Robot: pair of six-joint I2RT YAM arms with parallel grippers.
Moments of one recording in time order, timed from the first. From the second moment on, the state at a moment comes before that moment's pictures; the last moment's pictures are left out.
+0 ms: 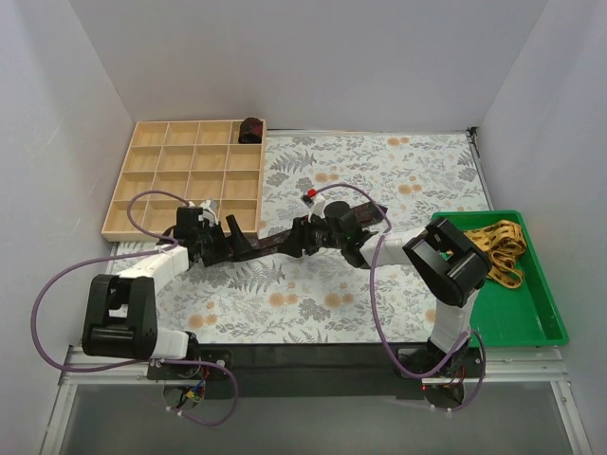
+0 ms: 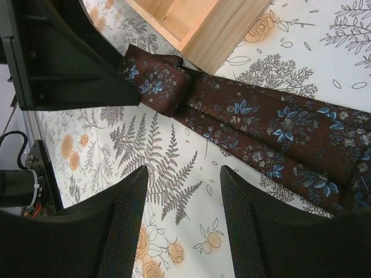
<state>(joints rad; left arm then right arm) -0.08 1.37 0.62 -0.14 0.35 -0.44 0.76 1.85 0.87 0.58 -0.44 0.53</state>
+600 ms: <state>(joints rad) -0.18 1.36 0.46 0.17 0.48 -0.65 0.76 1.92 0.94 0.60 -0.45 0.59</state>
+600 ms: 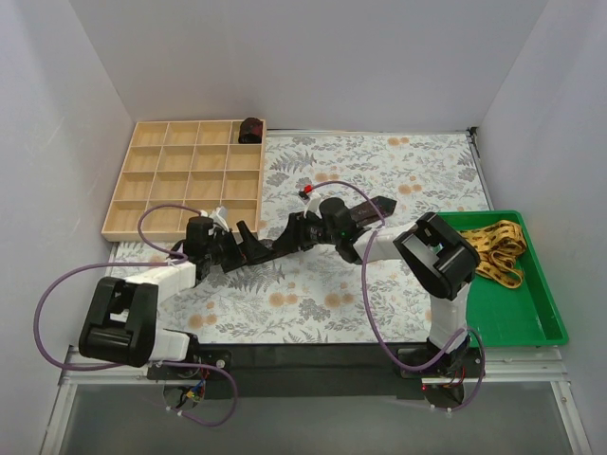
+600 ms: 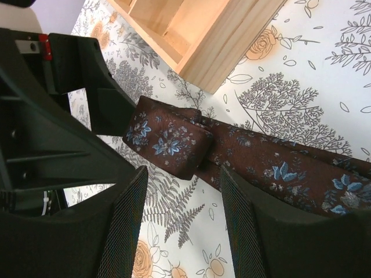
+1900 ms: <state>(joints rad) -0.18 1.40 0.38 0.39 0.43 -0.78 0.78 2.11 1.05 0.71 -0.57 0.74</state>
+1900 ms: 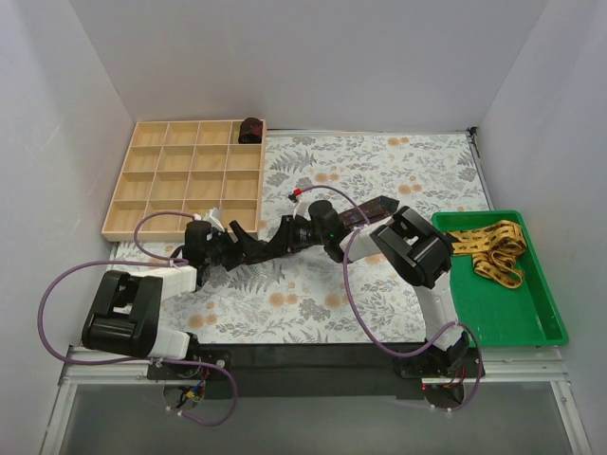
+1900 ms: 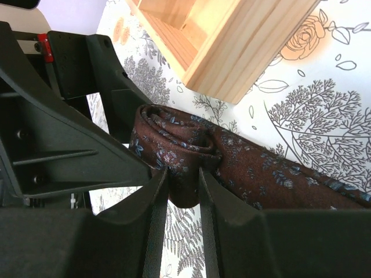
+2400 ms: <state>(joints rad) -0.18 1.40 0.37 0.40 0.43 -0.76 0.75 2.12 1.05 0.72 -0.57 0.76</state>
